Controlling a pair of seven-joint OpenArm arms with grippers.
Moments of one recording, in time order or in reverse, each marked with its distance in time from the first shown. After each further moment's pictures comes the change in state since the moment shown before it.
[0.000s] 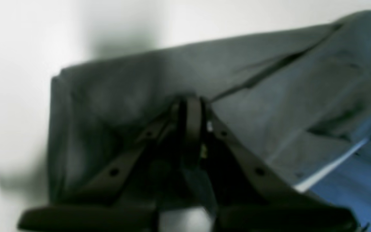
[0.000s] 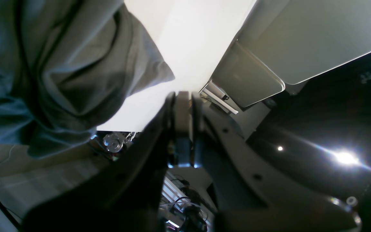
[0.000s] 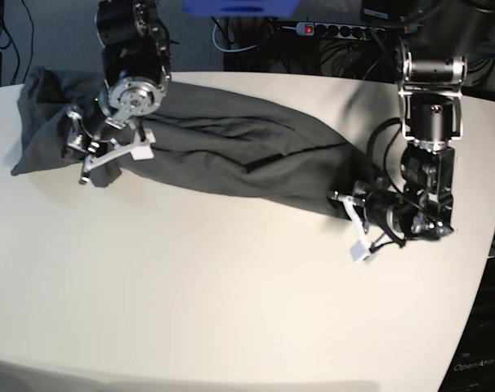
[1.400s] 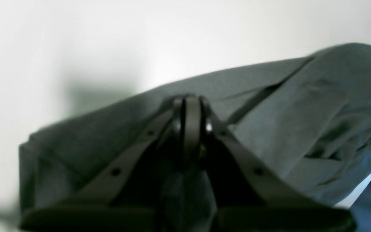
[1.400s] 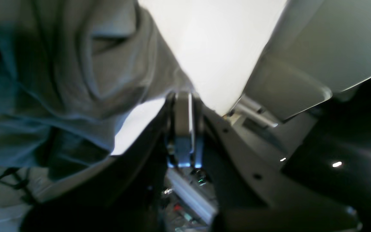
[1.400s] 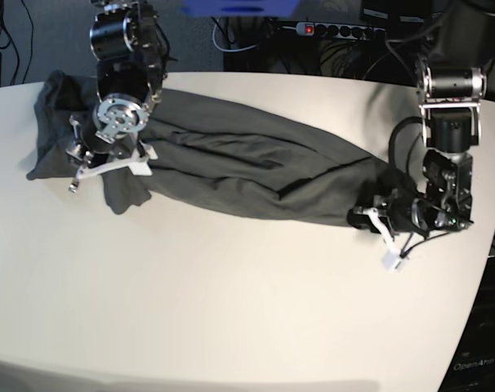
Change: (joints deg) left arm -2.8 -5.6 -0.9 -17.7 2.2 -3.9 -20.2; right arm 3.8 -1.6 4.5 0.0 13.3 0.0 -0.4
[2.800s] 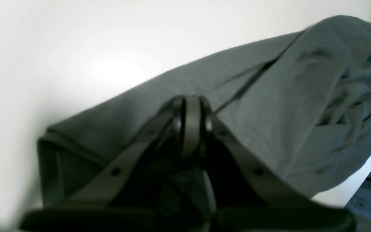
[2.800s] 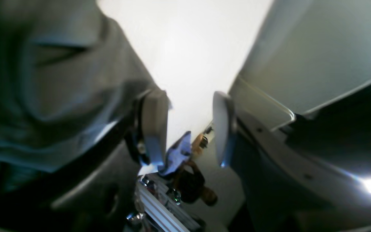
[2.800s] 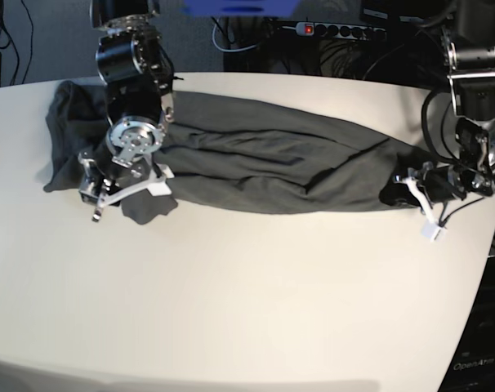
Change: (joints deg) left arm 8.9 -7.9 -3.0 0.7 -4.2 -8.1 -5.8; right arm 6.6 1.7 -5.2 -5.7 -5.7 0.0 4.9
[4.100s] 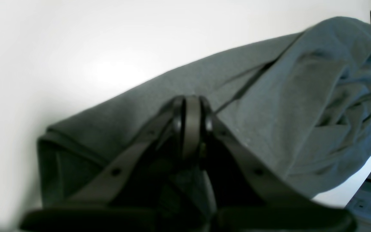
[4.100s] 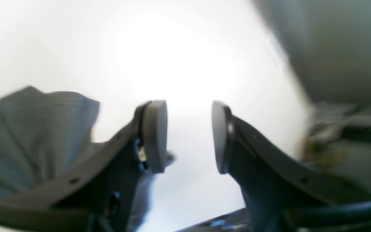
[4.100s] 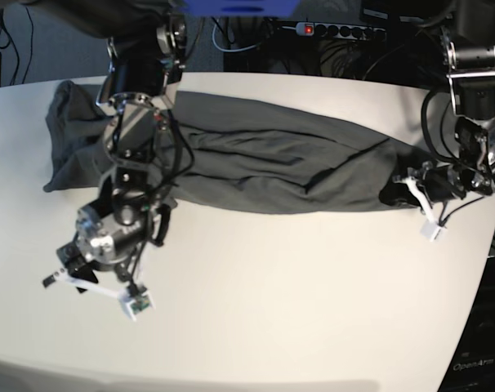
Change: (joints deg) left arm 0.1 0.3 0.0 0.0 0.3 0.0 -0.5; right arm 24.2 -8.7 9.9 7.1 41.3 -4.2 -29.4
